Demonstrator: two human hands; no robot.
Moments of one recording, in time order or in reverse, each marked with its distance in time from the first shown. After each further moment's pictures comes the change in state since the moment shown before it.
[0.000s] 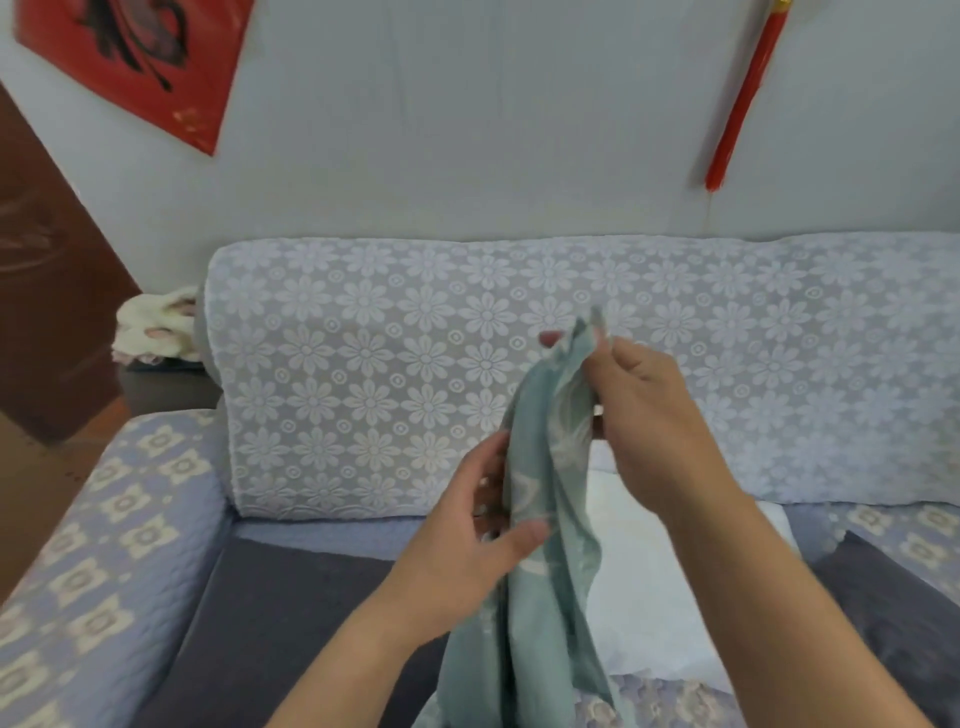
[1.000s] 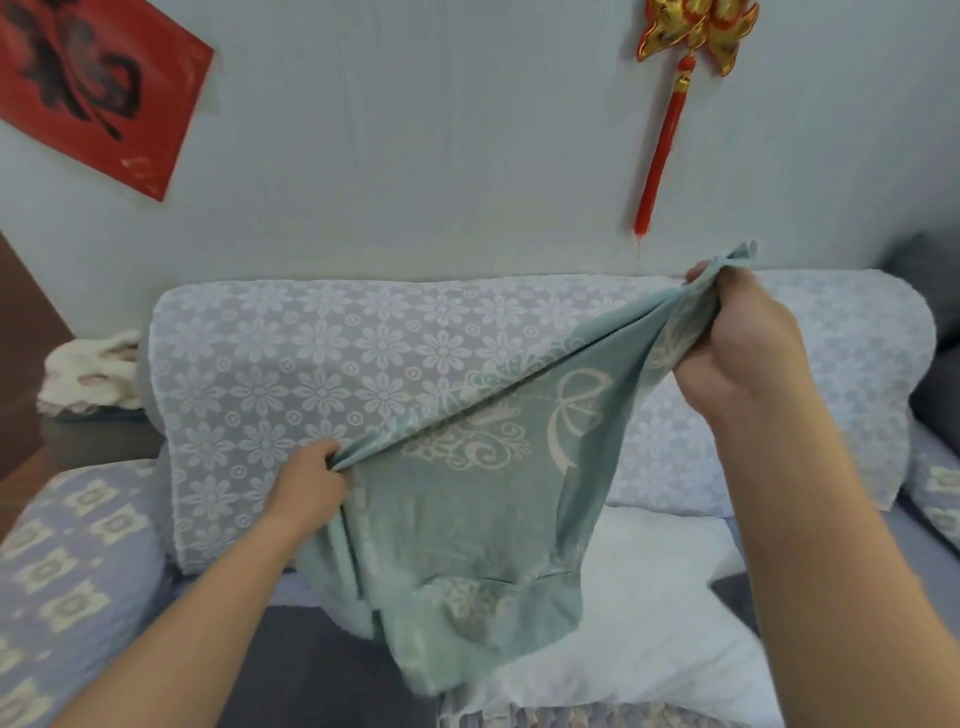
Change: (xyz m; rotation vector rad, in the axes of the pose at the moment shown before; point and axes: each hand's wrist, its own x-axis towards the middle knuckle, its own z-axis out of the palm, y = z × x) left_hand 0.090 -0.059 -0.134 0.754 0.391 -0.221; right_hand 0.044 -0.054 -0.094 0.747 0.504 0.015
